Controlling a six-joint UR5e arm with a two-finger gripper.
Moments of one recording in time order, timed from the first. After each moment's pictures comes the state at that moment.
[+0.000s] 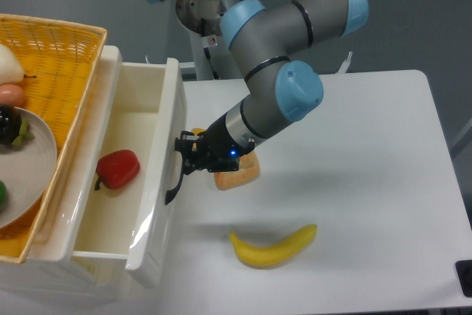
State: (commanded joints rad) arm 2.44 -1.91 -1.51 -1.55 0.94 0.62
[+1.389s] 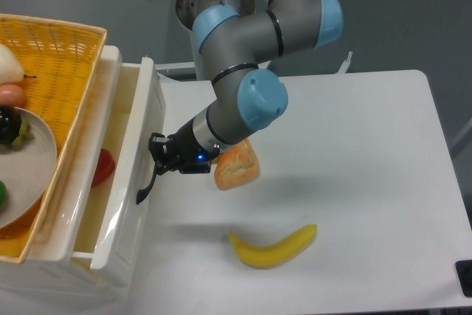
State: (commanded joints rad) arm 2.36 -1.92 -1.51 -1.53 0.94 0.56
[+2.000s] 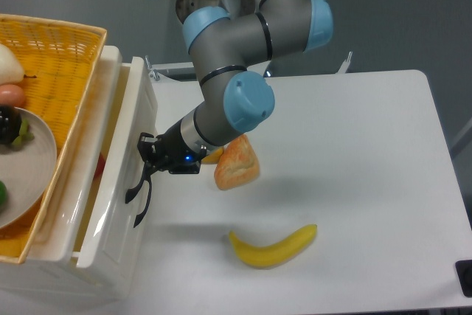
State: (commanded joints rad) arm 2.33 -1.92 -1.51 -1.52 0.93 0.55
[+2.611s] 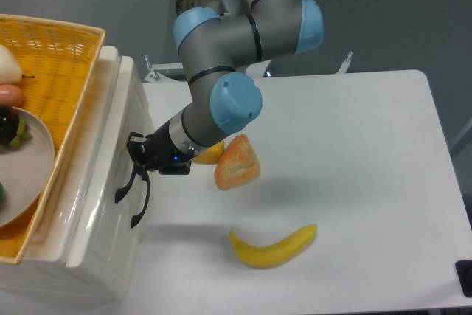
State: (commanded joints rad) arm 2.31 -1.92 -1.51 -1.51 0.92 0.55
